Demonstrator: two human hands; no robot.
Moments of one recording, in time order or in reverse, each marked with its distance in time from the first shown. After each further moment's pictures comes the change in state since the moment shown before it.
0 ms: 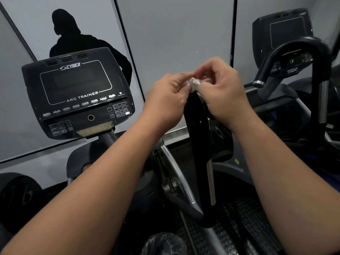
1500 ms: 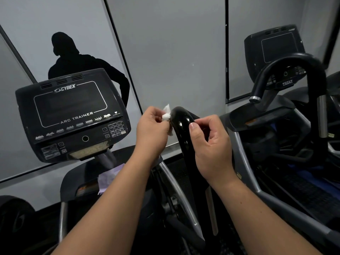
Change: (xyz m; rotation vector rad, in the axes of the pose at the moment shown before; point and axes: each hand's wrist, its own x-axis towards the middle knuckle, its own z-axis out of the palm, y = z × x) left_hand 0.007 -0.034 0.019 -0.333 0.207 -0.356; right_hand -0.052 0.040 0.031 0.086 0.250 -0.003
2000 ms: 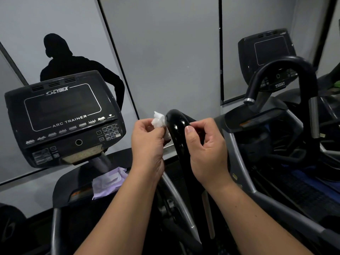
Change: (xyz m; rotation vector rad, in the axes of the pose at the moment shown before) left_hand -0.010 -0.012 0.014 -0.516 0.112 -0.221; right_hand -0.001 0.002 0.002 -0.013 0.021 -0.005
